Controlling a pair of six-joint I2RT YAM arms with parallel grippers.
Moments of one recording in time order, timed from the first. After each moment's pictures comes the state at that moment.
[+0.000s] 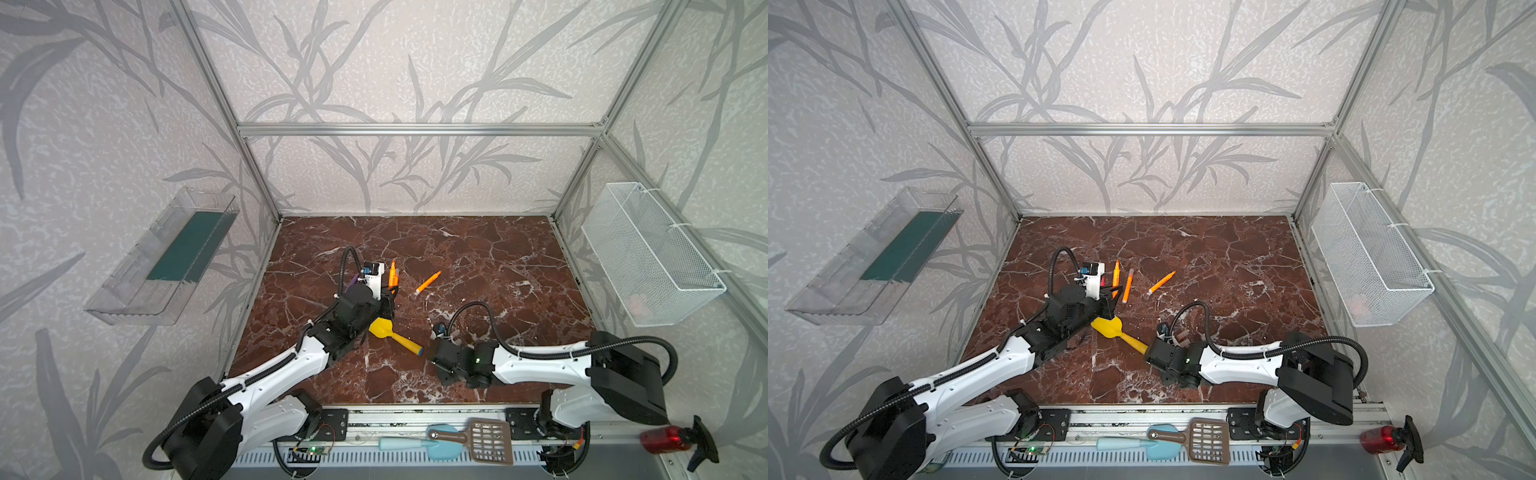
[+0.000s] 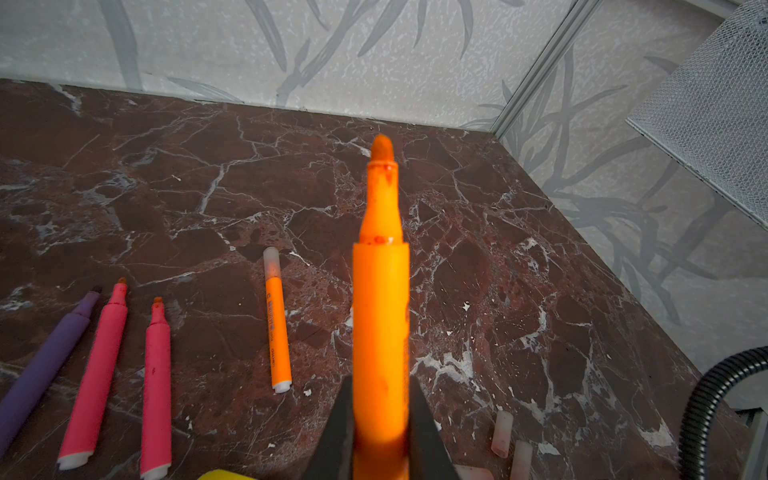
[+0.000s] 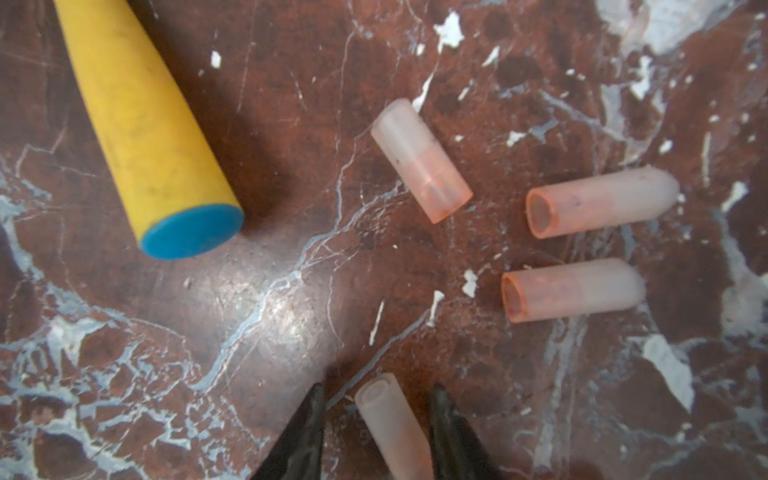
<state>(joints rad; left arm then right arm) -0.65 1.10 0.55 0.18 -0.07 -0.42 1.19 1.47 0.67 -0.41 0.25 0.76</state>
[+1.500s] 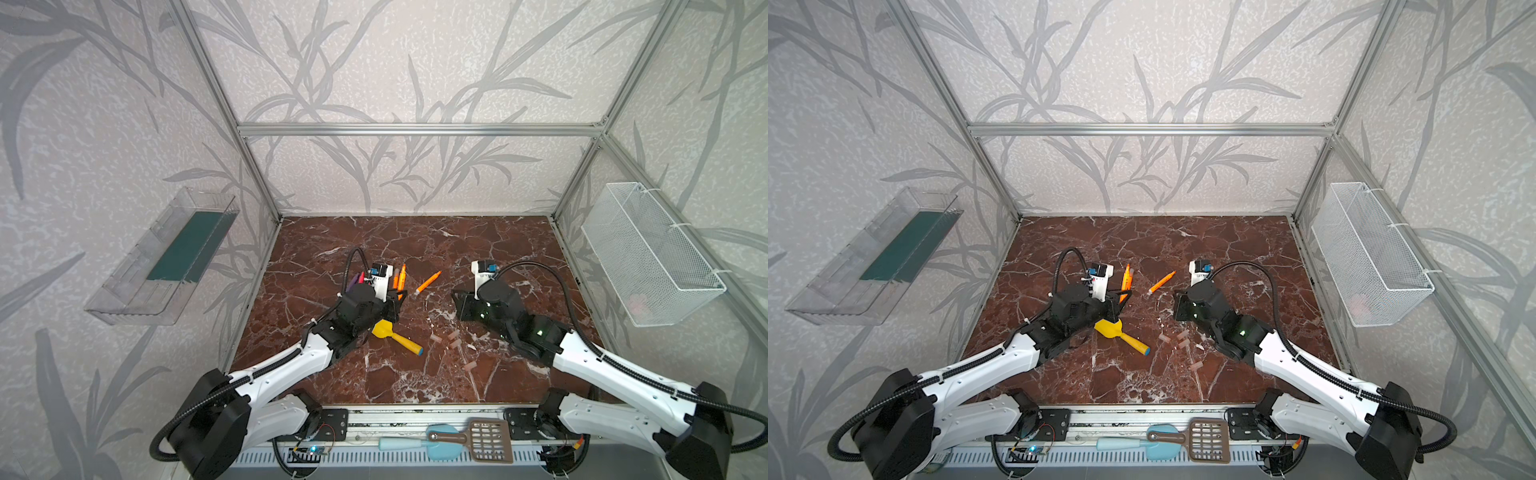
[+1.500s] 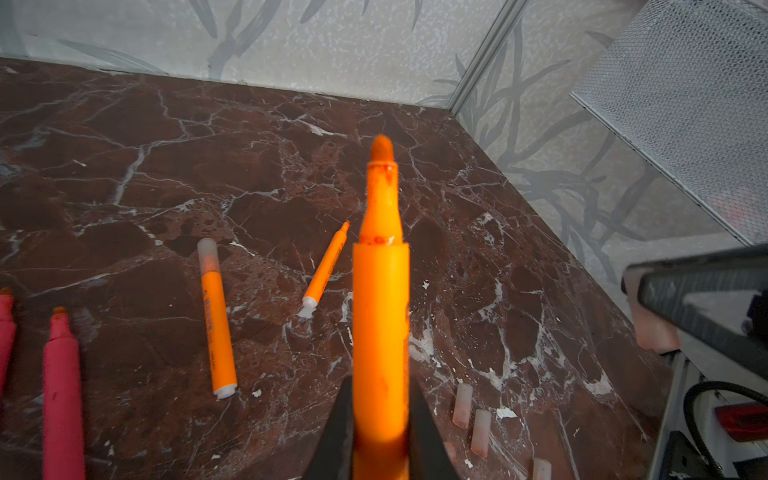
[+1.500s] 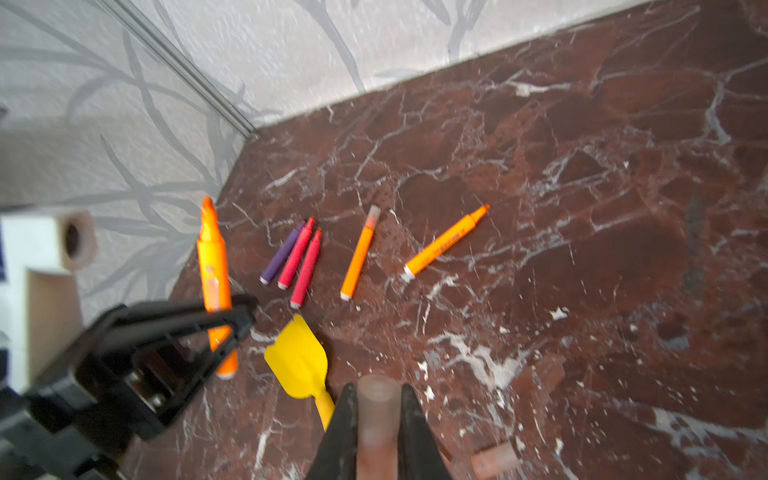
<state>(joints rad) -0.66 1.15 0.55 0.24 0.11 -0.42 0.80 1.05 0.80 -0.22 0.22 0.69</state>
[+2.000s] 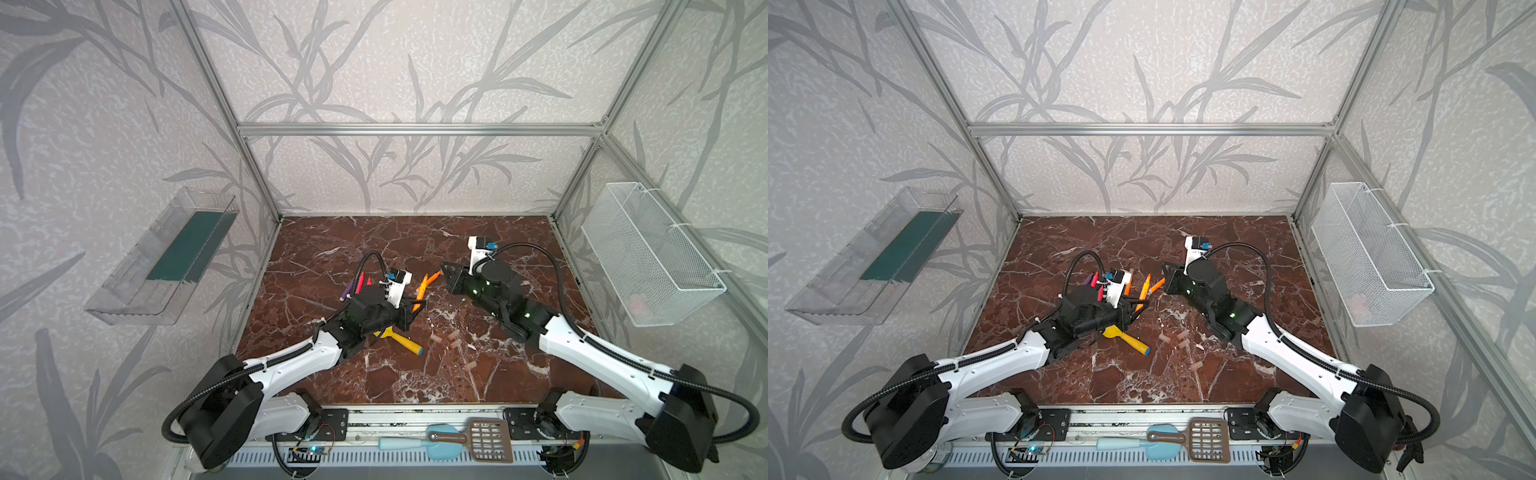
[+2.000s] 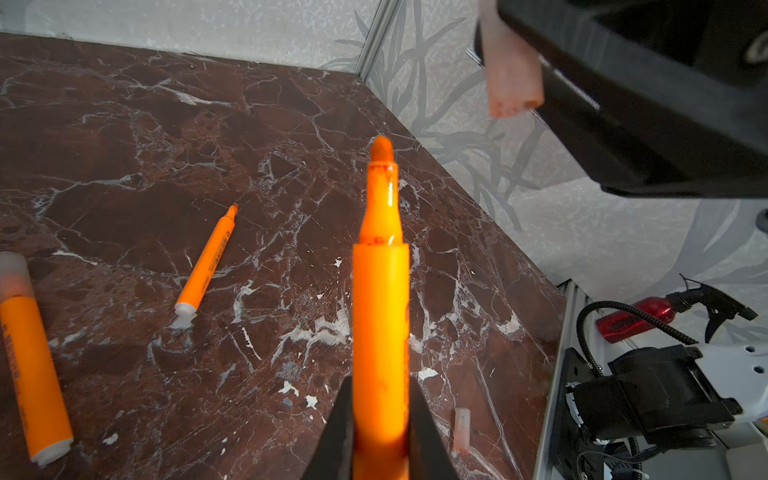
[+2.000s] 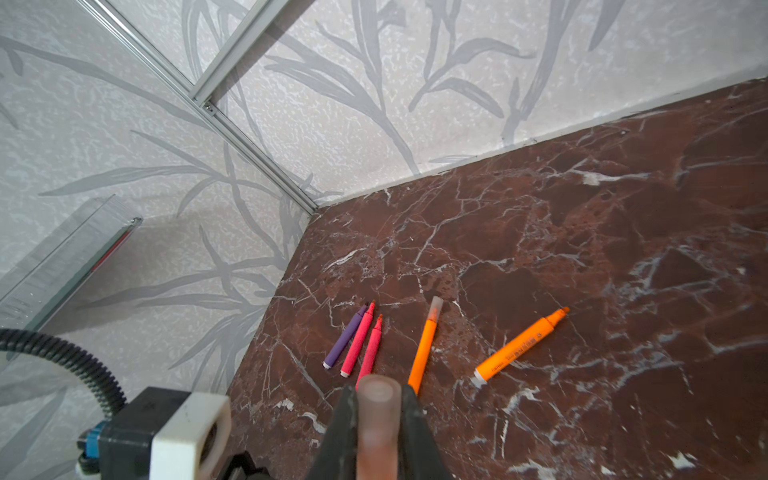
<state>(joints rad) -0.71 1.23 0.56 0.35 0.30 -0.42 0.74 1.22 0.89 0.06 0.14 0.70</state>
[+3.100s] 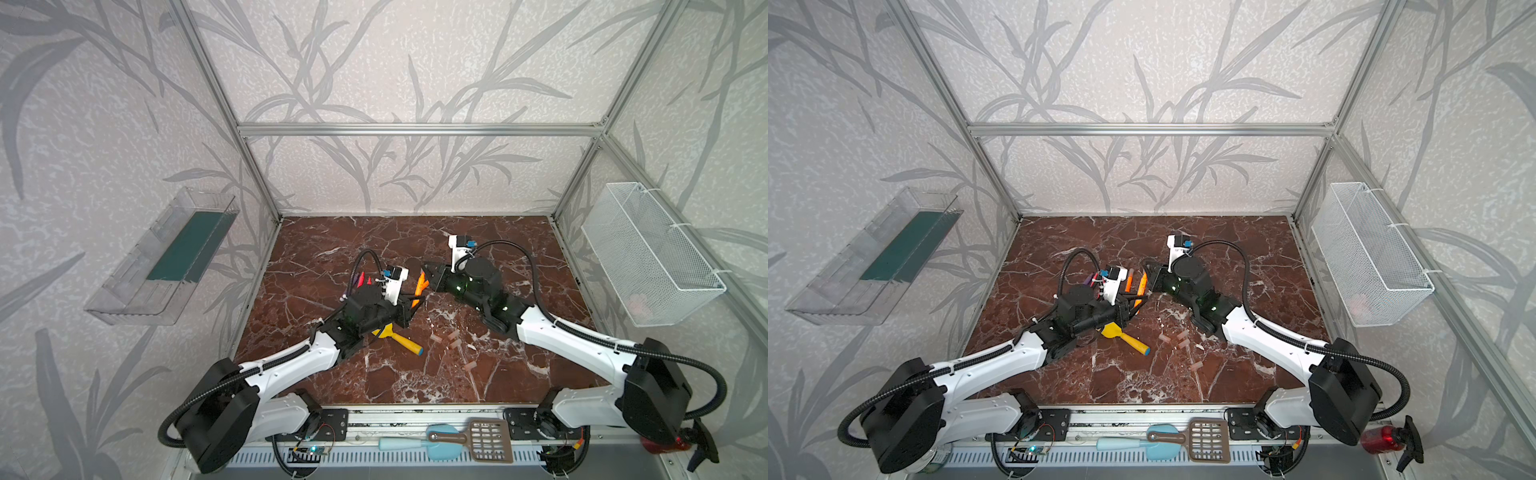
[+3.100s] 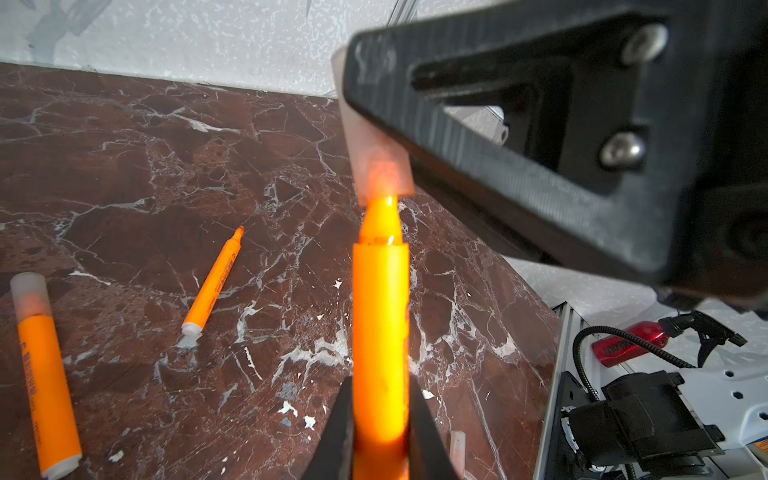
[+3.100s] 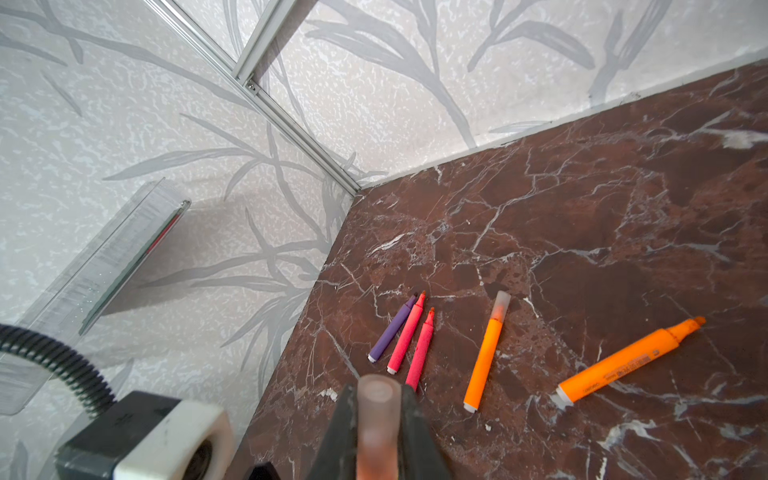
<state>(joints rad) -0.71 1.20 0.56 0.37 0.27 -0.45 0.78 1.34 0.87 0.24 0.03 0.76</state>
